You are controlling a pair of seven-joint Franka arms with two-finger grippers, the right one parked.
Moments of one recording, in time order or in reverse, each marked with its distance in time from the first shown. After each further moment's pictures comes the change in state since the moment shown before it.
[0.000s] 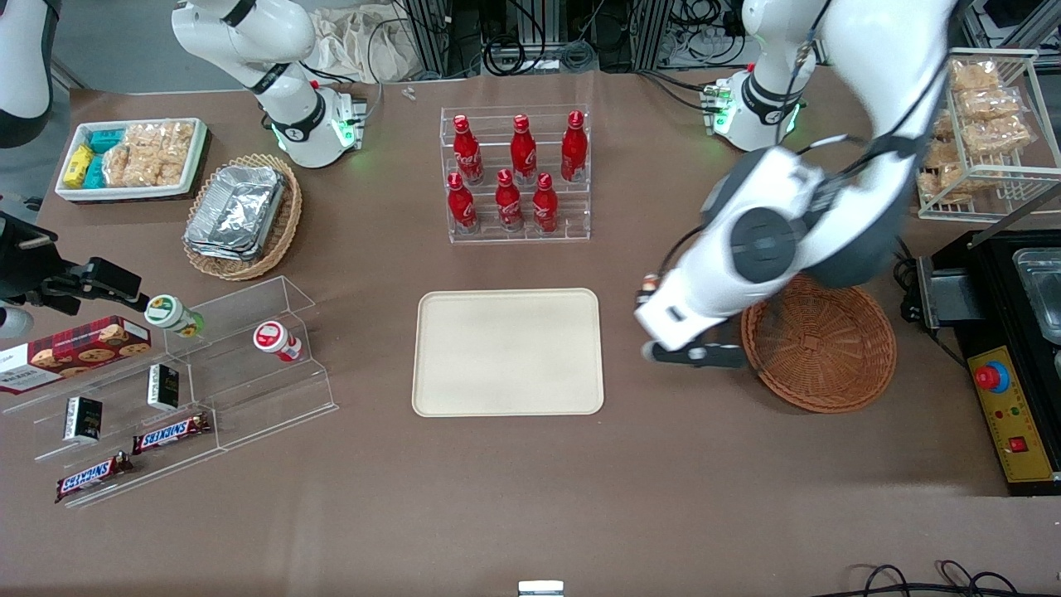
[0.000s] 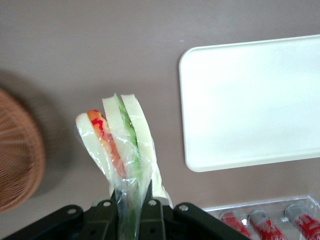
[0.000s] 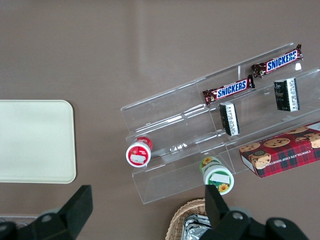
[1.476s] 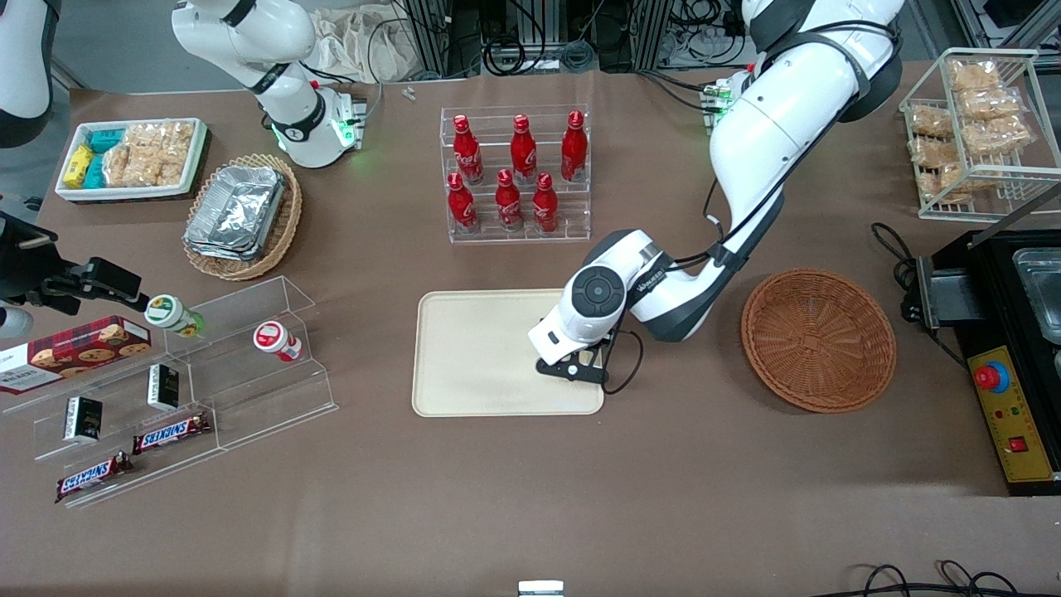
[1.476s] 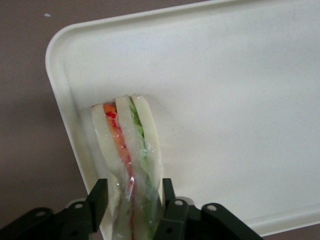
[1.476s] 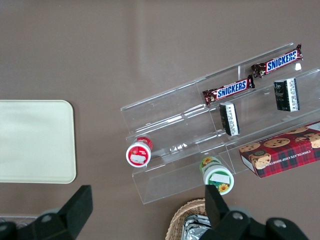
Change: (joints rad) arm -0.161 0.312 0.005 -0.007 0.168 0.348 -0.130
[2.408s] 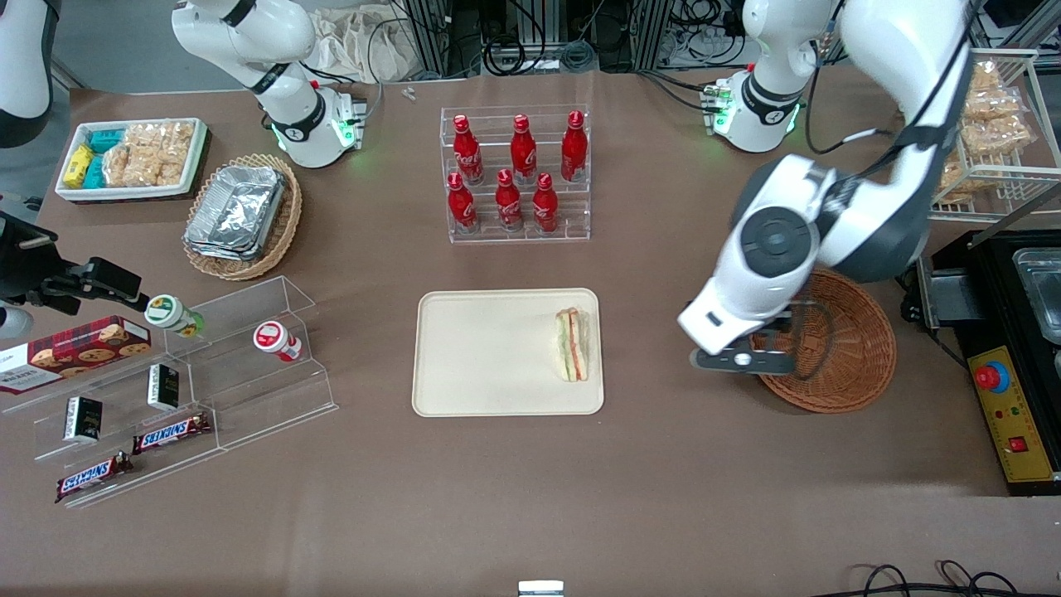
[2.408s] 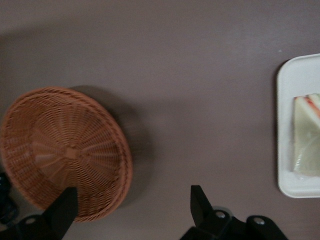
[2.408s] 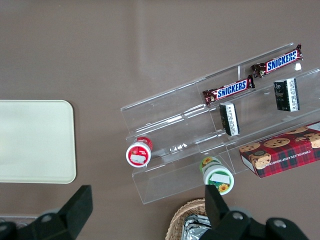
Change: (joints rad) arm 0.336 -0.490 0.007 -0.178 0.002 -0.353 0.247
